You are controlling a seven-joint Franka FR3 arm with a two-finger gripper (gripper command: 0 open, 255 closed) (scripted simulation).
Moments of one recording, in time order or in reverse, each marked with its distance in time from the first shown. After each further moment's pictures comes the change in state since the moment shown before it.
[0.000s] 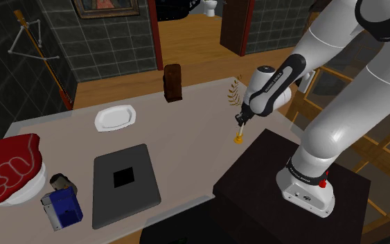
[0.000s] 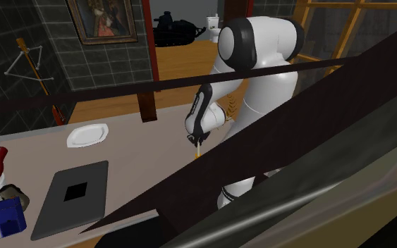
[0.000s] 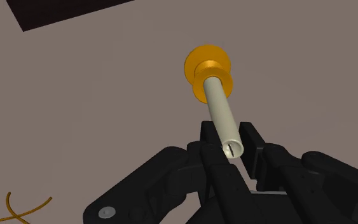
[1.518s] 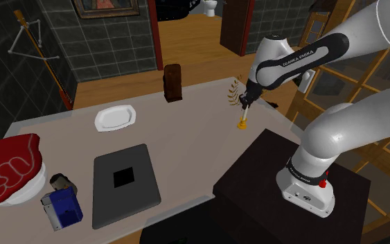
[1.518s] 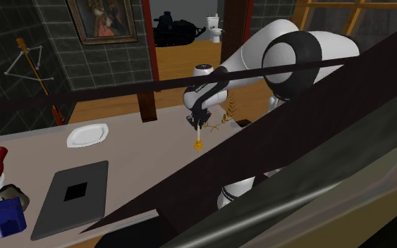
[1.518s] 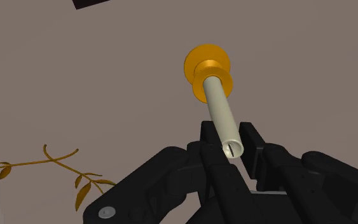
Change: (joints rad) arm -0.005 -0.421 0.028 0.074 0.015 -0.494 -0.007
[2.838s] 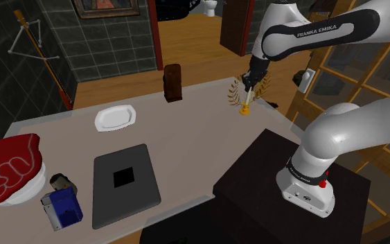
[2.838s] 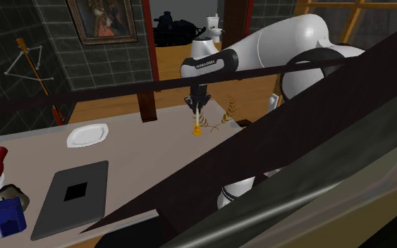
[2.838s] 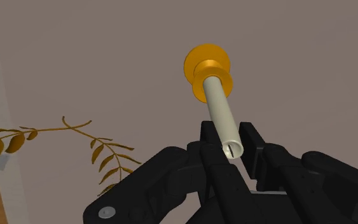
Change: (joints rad) arm 0.018 -0.147 0.035 0.184 0.036 -0.331 0.001
